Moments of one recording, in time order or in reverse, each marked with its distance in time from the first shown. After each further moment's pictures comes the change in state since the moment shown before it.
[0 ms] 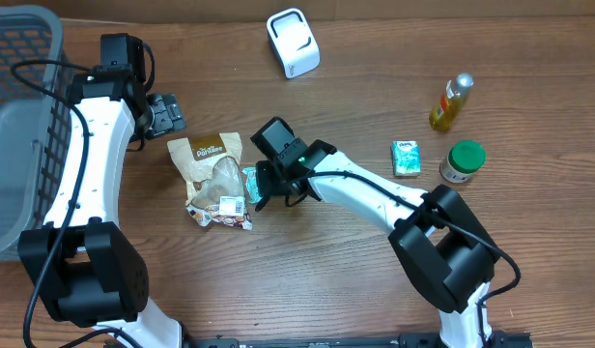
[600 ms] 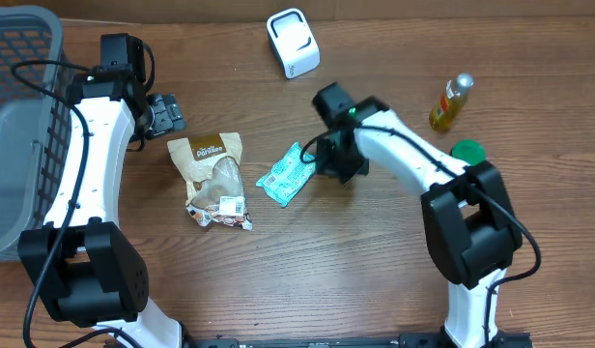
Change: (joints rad) left arm 0.000 0.000 0.000 0.000 0.000 0.000; right arm -0.270 0.023 0.116 -0.401 0.000 -0.060
